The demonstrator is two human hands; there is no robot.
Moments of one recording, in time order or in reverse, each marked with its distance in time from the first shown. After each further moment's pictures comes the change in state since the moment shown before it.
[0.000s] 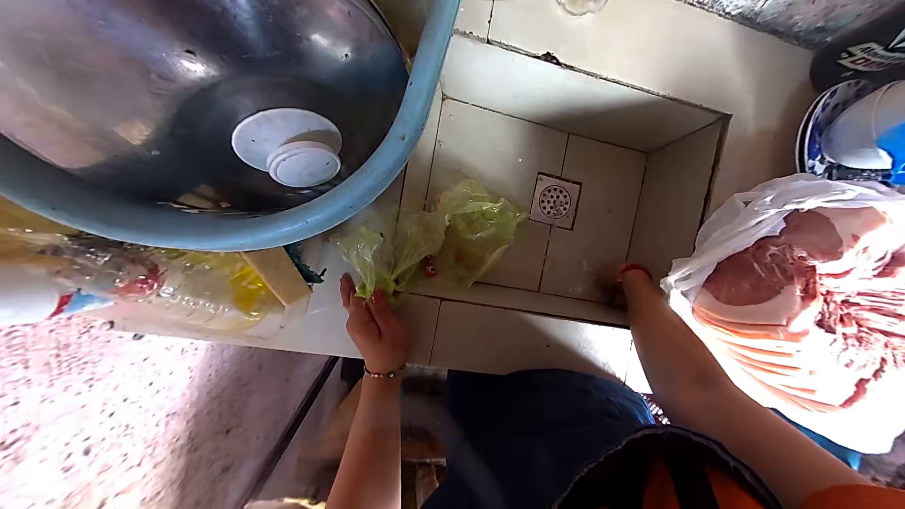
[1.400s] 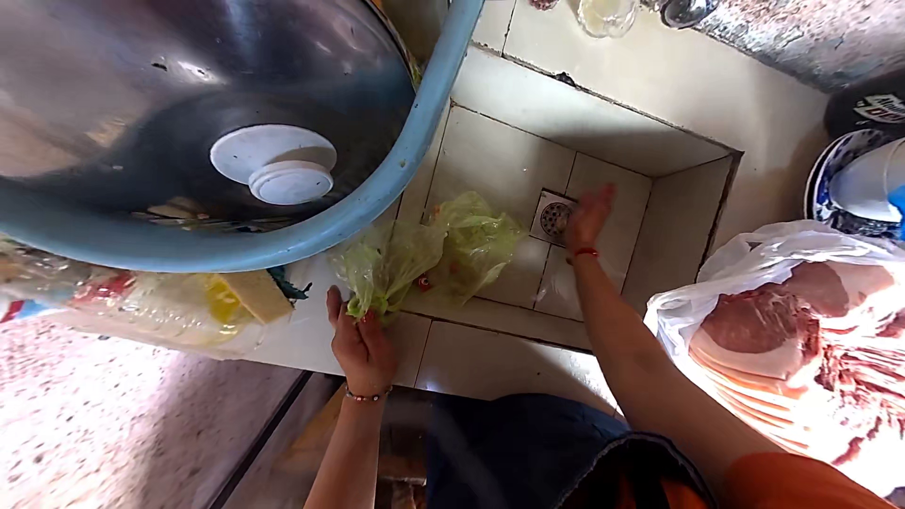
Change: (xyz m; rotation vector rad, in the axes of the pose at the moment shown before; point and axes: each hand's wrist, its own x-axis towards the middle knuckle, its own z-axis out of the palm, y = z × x) left_hand -0.001 -0.001 0.002 -0.001 -0.017 0.023; right_hand -0.022 -0.126 -0.070 0.847 1.134 -0.509
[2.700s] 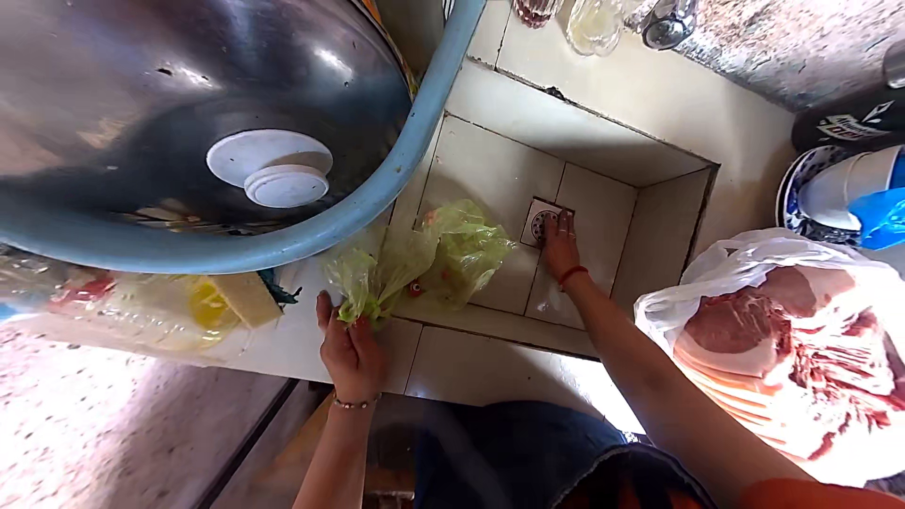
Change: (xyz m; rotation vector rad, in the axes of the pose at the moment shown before) left_hand -0.001 0.000 -0.002 0.027 -0.014 0.011; right_hand -0.037 -0.016 -0.020 -0.474 -0.575 -0.181
